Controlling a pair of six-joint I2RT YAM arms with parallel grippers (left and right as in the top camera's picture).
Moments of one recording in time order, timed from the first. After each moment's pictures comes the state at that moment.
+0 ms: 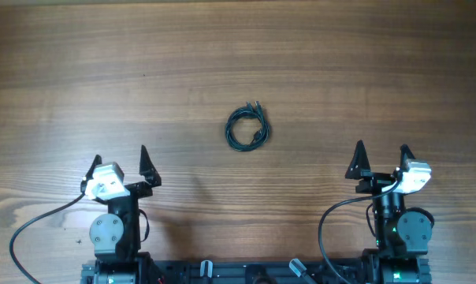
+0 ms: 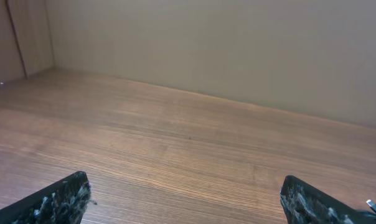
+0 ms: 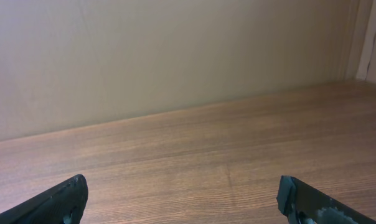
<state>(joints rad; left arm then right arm) 0.03 0.01 0.01 -0.06 -0.14 -0.14 -0.02 0.02 0.01 0.00 0.03 0.17</state>
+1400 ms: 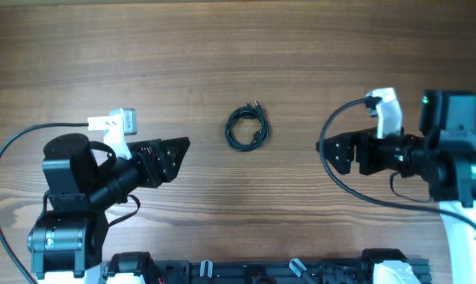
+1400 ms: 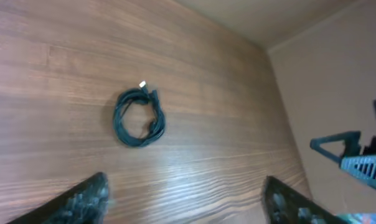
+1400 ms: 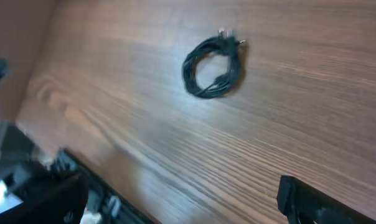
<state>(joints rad) 0.03 0.77 0.92 -0.82 0.63 -0.40 0.02 1.10 1.22 -1.20 -0.63 -0.08</state>
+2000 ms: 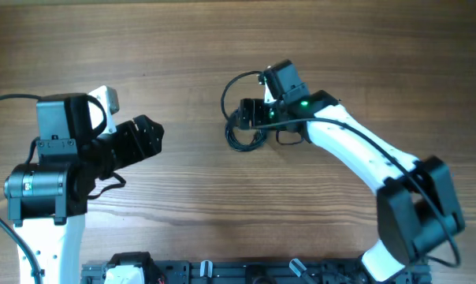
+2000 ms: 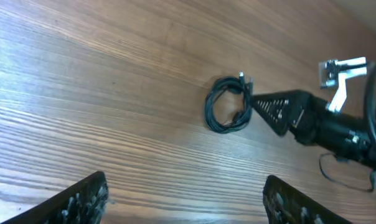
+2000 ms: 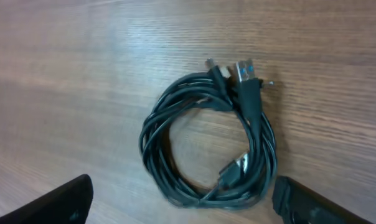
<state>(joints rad) 0.03 1.06 1.27 -1.19 0.28 -0.37 0.52 1.78 1.22 -0.49 -0.20 0.51</state>
